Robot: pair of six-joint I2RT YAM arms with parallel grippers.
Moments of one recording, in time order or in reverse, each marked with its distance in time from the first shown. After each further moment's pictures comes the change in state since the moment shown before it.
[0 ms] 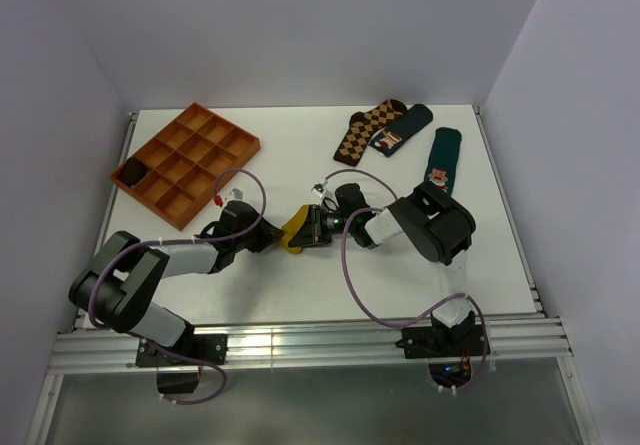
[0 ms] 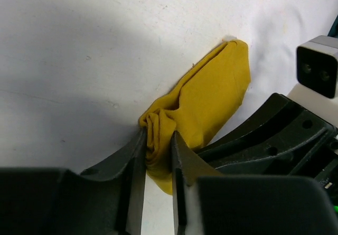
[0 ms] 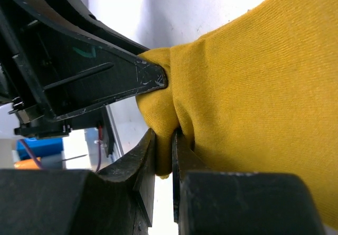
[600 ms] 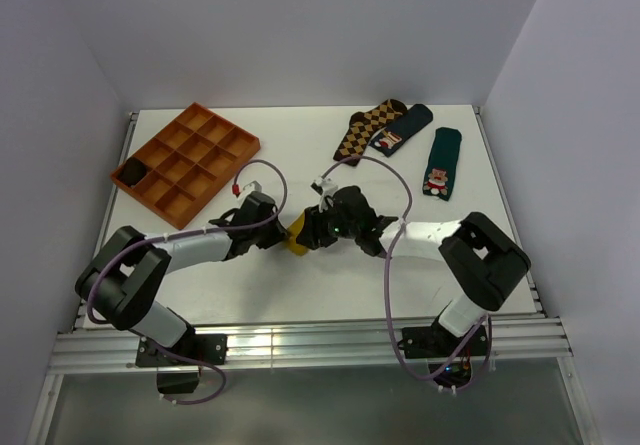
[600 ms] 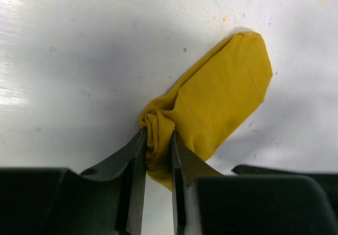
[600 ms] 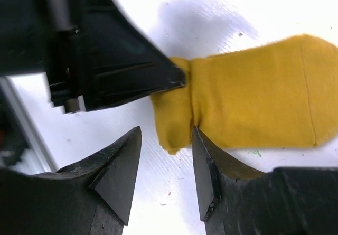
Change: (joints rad) left arm -0.115 0.024 0.200 -0.323 -0.133 0.108; right arm 0.122 -0.418 -0.072 -0.375 0.447 -0.420
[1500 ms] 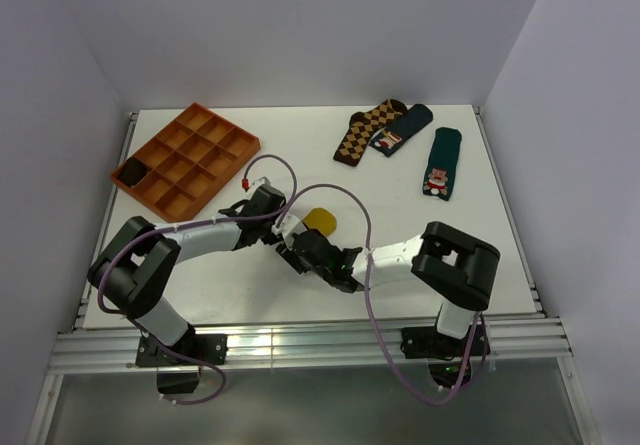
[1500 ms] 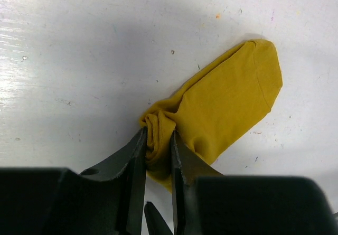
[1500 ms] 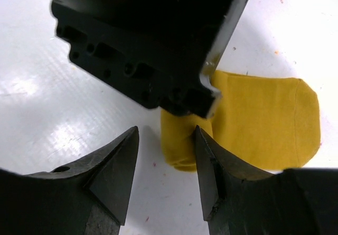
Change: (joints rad) left arm -0.021 0.086 0.128 -0.119 0.008 0.033; right arm 0.365 0.089 -0.005 0.079 0.647 -0.402
